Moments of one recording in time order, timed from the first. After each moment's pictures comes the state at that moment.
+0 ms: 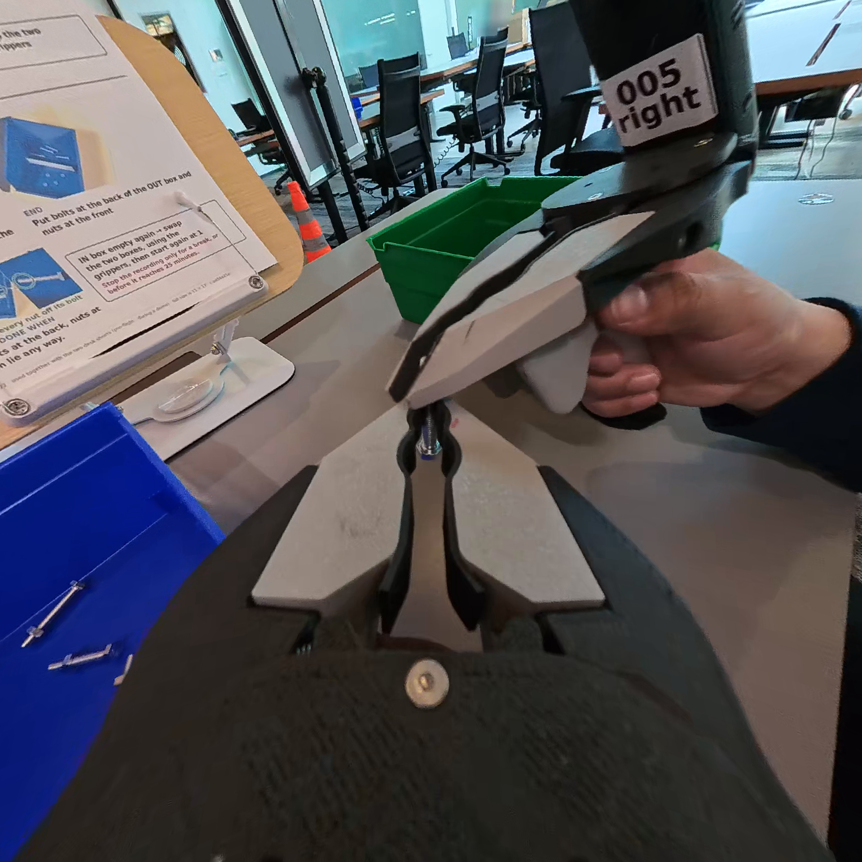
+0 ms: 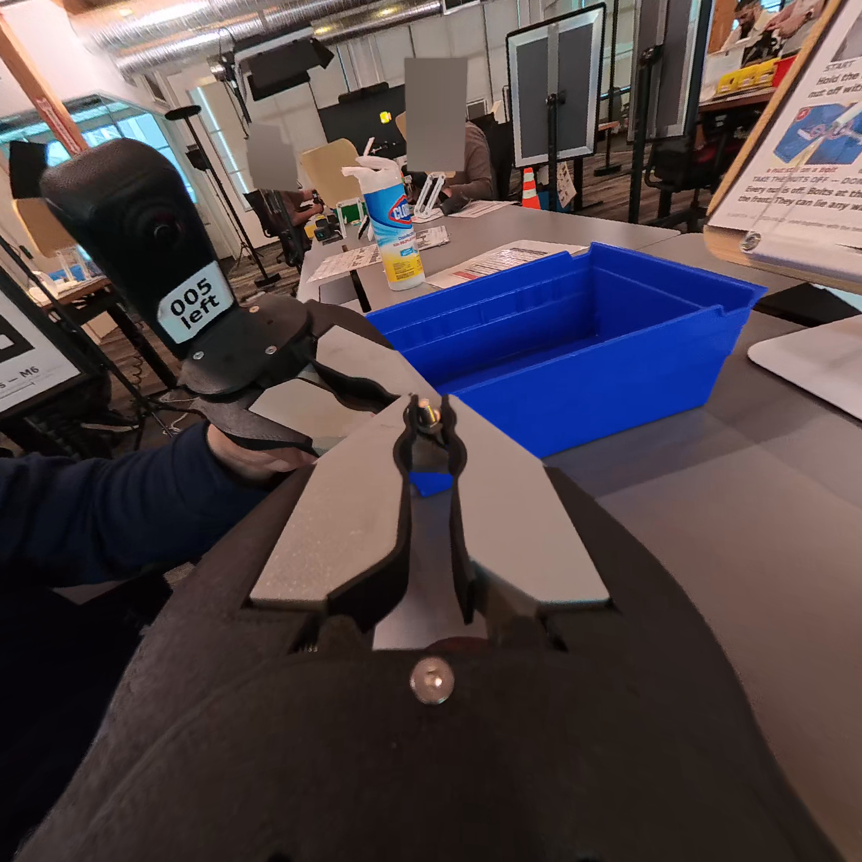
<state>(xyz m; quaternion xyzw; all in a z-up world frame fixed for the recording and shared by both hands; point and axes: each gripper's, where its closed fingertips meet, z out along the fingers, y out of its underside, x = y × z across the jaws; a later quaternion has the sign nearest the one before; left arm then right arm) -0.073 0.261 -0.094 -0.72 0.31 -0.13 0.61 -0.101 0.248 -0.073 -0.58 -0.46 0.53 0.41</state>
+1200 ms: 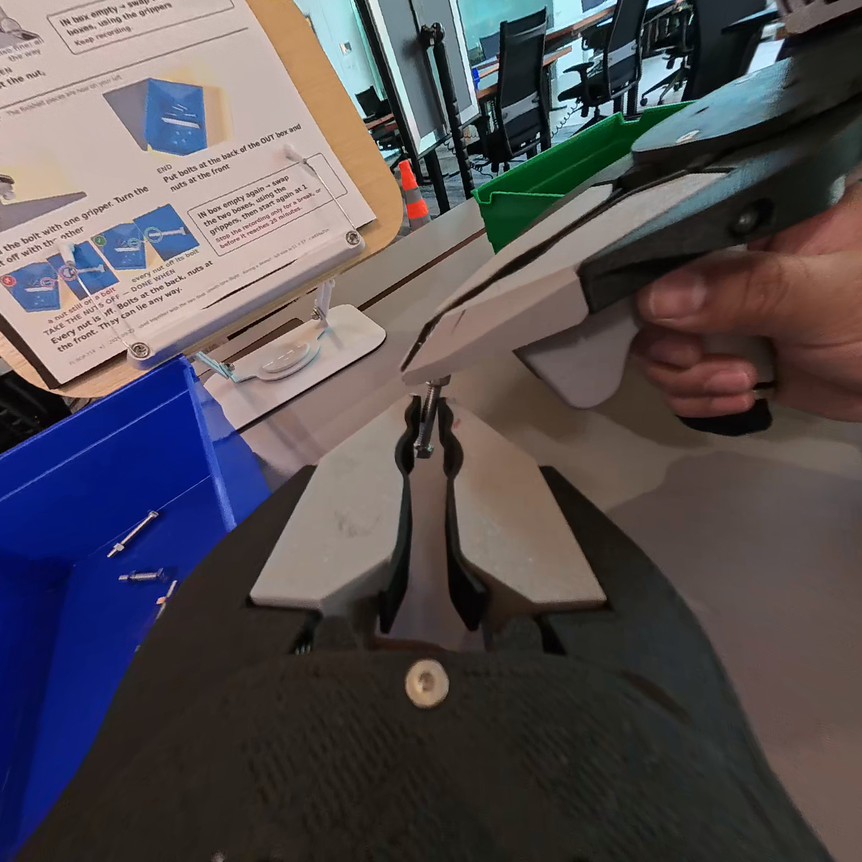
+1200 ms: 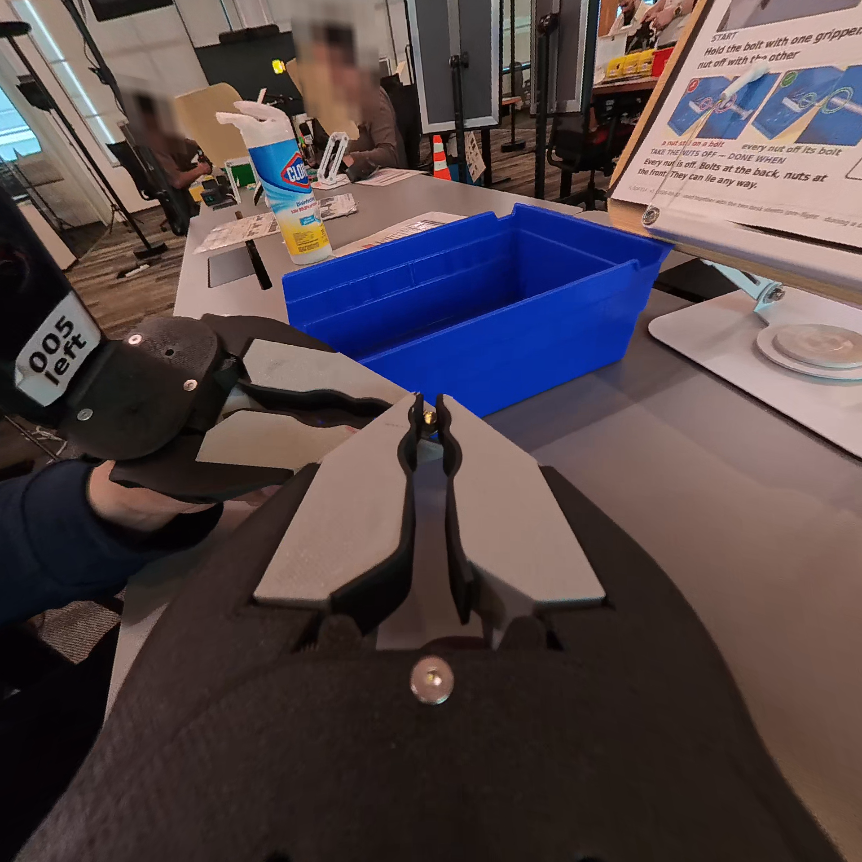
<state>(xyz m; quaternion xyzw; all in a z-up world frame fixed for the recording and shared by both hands) -0.107 0.296 -0.121 -0.73 0.25 -0.02 0.63 -0.124 0.290 -0.101 -0.63 -0.44 0.45 0.45</state>
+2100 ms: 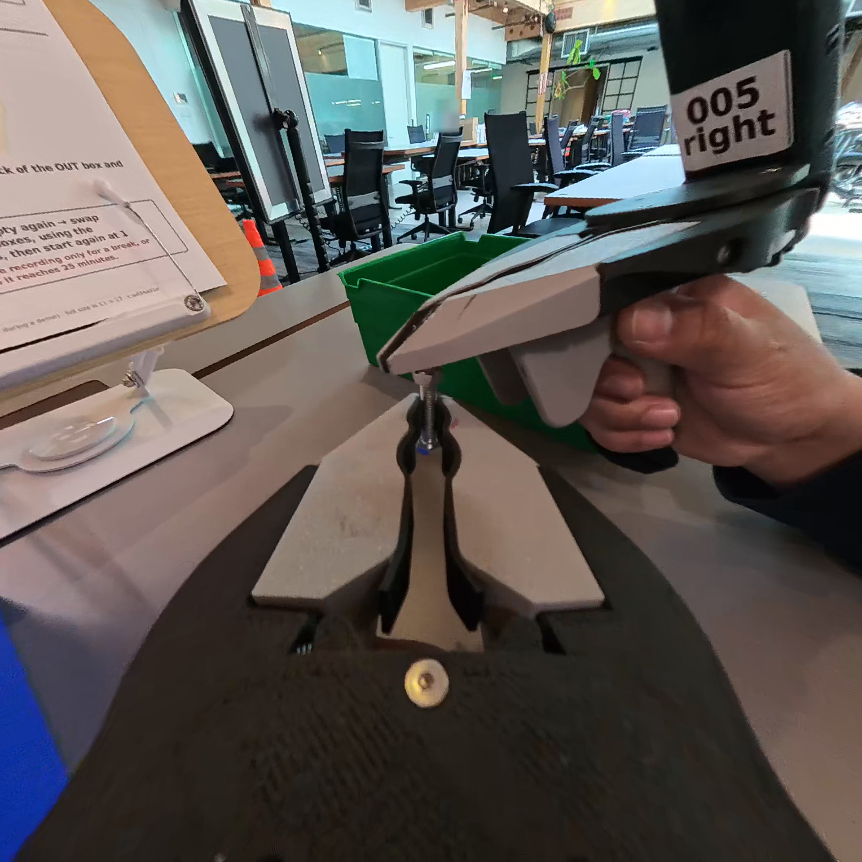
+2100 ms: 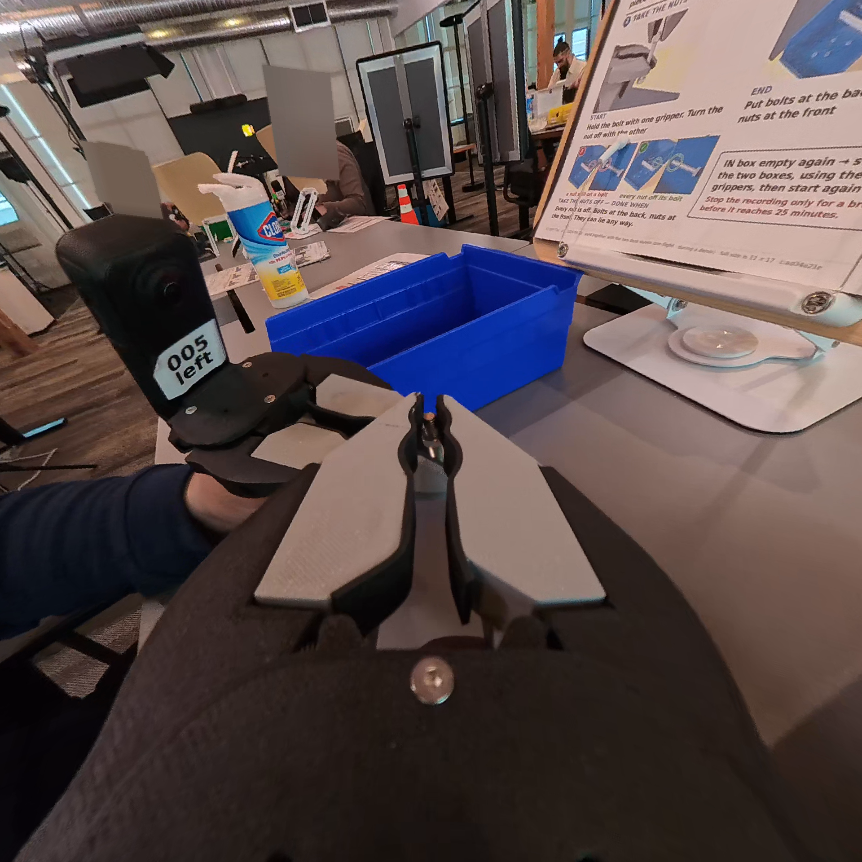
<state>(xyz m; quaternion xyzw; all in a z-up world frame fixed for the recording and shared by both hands) -0.039 0.316 -0.107 -0.69 0.29 -0.23 0.63 -0.075 0.307 -0.077 -0.64 -0.39 0.45 0.48</state>
